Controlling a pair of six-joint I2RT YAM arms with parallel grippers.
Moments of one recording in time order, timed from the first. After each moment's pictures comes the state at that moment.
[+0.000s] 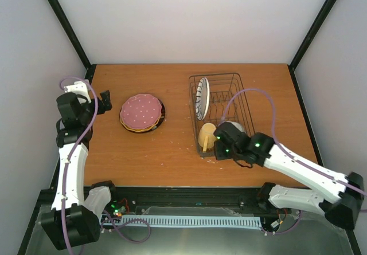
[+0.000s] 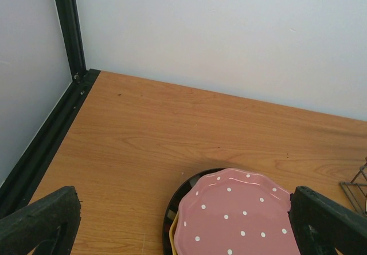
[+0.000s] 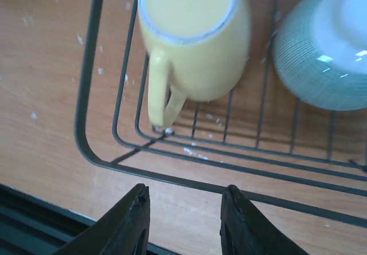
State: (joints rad) left arm 0.24 0.93 0.84 -0.26 0.23 -0.11; right arm 0.92 1.08 0.89 -0.89 0.14 0.67
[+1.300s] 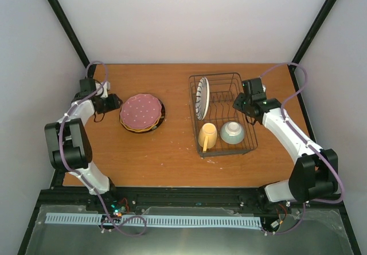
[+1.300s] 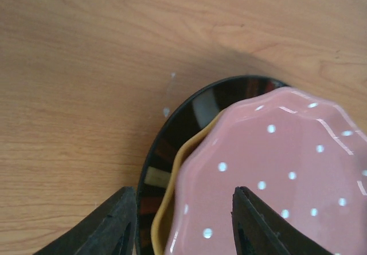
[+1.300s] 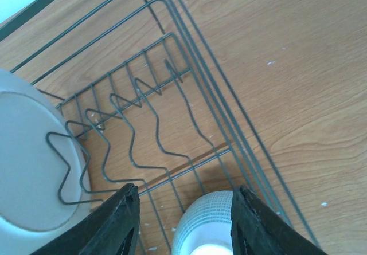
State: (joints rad) left arm 0.22 1.65 1.10 -0.38 0.43 -0.13; right arm 0.27 1.39 1.11 -0.59 0.16 0.67
